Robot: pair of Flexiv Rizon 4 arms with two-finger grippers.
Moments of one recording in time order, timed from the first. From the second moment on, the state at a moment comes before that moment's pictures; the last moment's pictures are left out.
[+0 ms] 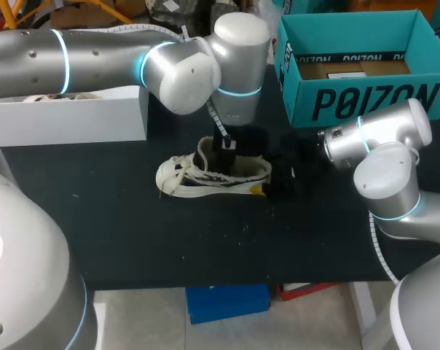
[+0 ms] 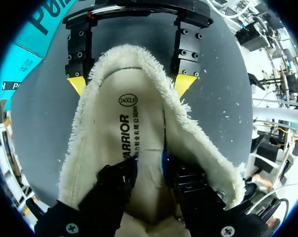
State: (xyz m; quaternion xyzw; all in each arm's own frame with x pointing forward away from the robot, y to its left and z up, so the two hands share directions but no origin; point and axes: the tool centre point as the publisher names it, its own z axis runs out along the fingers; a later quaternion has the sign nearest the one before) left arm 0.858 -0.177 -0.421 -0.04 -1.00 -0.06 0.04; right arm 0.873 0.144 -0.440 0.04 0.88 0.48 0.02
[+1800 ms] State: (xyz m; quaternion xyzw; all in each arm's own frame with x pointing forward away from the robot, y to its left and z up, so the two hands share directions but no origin) left arm 0.870 -0.170 -0.424 -0.16 -0.98 -0.02 -0.07; right arm 0.875 0.143 -0.440 0.05 0.88 0.48 0.02
